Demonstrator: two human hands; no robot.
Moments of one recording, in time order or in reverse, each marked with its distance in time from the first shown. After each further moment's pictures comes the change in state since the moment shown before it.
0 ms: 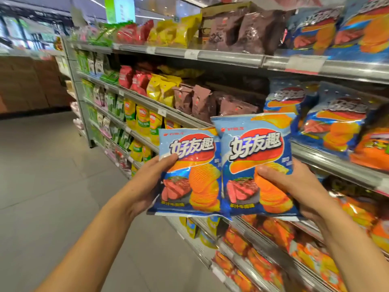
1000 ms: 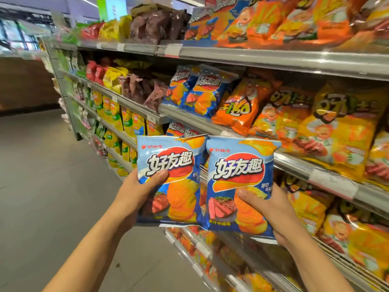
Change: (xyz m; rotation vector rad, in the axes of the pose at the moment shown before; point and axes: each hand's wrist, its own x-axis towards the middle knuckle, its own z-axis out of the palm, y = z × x) left_hand -0.185 -0.168 0.346 0.132 0.092 0.175; right_hand -0.240 0.040 -0.346 0.116 0.047 0.060
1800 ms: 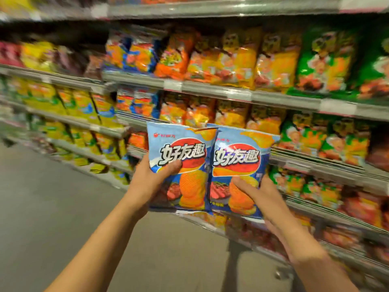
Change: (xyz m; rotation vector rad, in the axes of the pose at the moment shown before) left_hand -0.200 -0.026 0.052 0.189 -0.278 -0.002; right_hand -0.290 0.010 -0.008 -0.057 0.426 0.130
